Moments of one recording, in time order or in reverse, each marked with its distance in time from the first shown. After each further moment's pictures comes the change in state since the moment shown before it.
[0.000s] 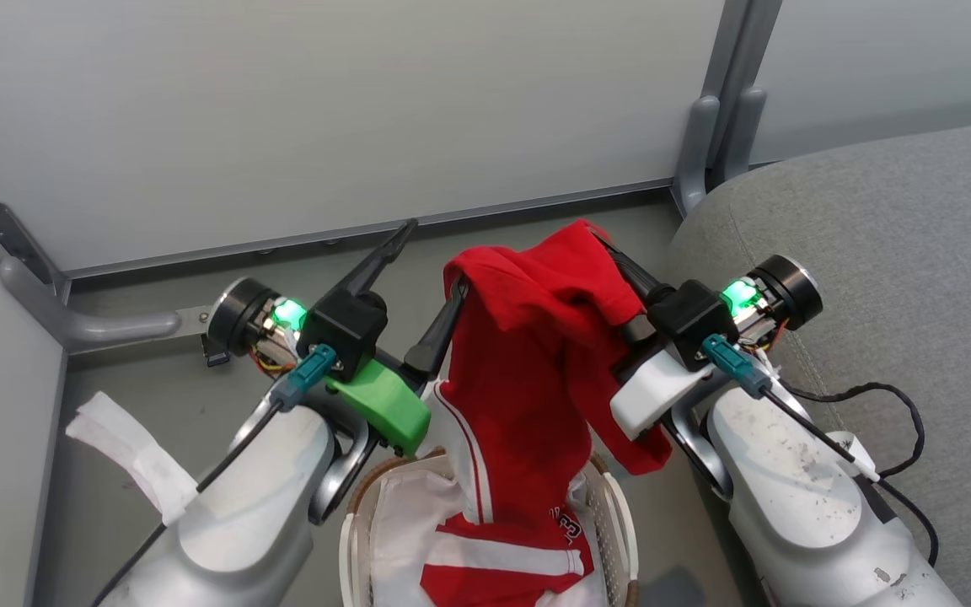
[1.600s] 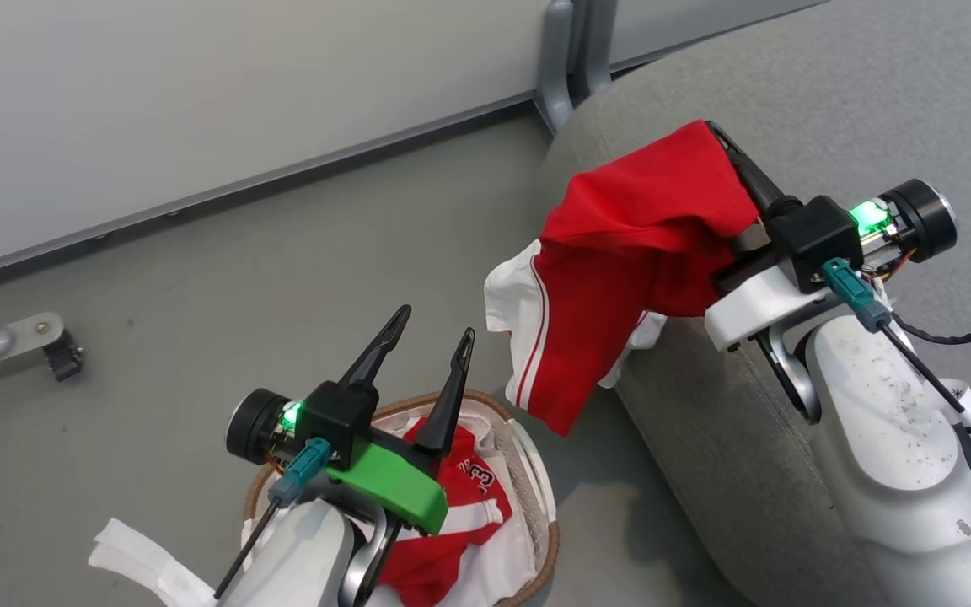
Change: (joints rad) left arm 0.305 -0.169 0.267 -0.072 0.129 -0.067 -0.012; right arm -0.057 -0.077 -0.185 -0.065 -0.054 0.000 0.000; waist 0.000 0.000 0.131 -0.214
